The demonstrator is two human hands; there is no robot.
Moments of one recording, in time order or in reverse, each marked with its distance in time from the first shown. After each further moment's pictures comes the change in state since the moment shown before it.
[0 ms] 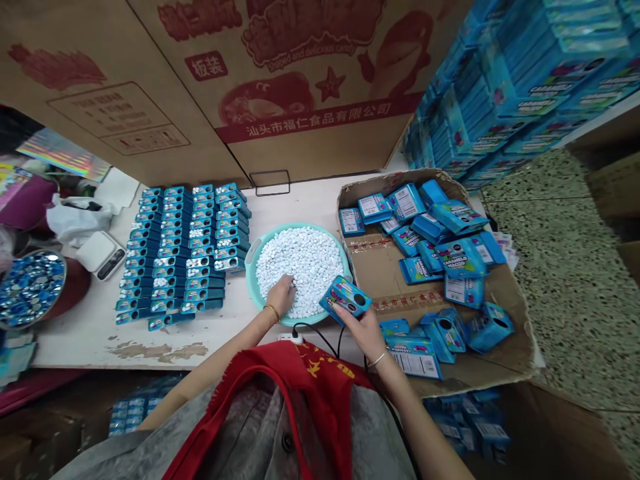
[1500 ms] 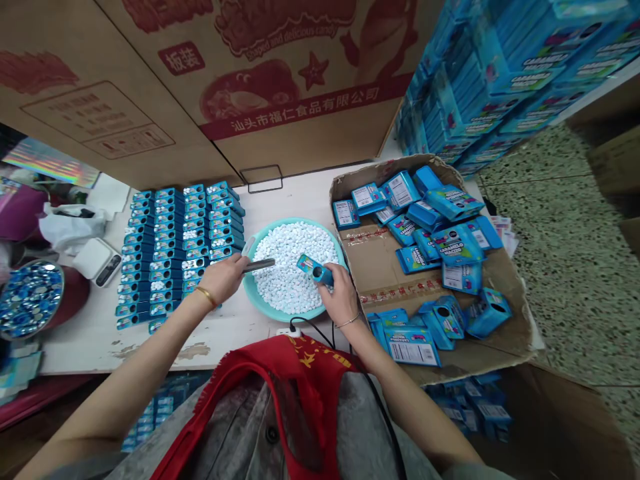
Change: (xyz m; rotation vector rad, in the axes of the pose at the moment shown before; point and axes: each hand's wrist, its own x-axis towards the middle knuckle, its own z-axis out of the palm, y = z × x) left_hand -0.011 -0.006 -0.157 0.435 -0.067 0.170; right_hand 0.044 -0.007 0.034 -0.507 0.085 -0.544
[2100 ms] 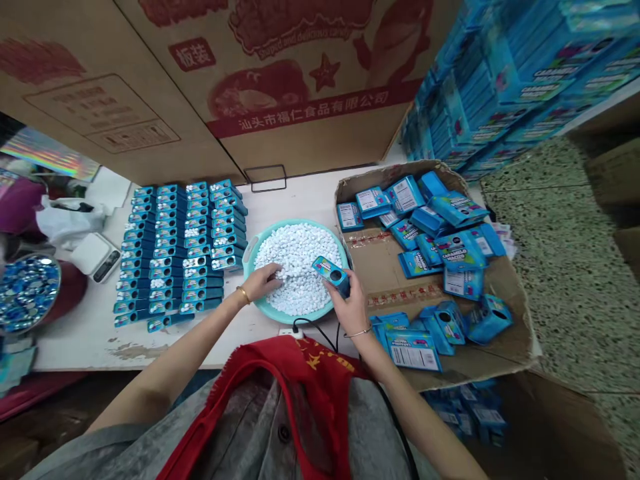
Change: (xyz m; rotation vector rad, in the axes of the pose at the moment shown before) left_hand 0.040 0.003 0.092 -0.418 -0.027 0.175; right_hand -0.013 0.001 -0.007 0.085 0.082 0.244
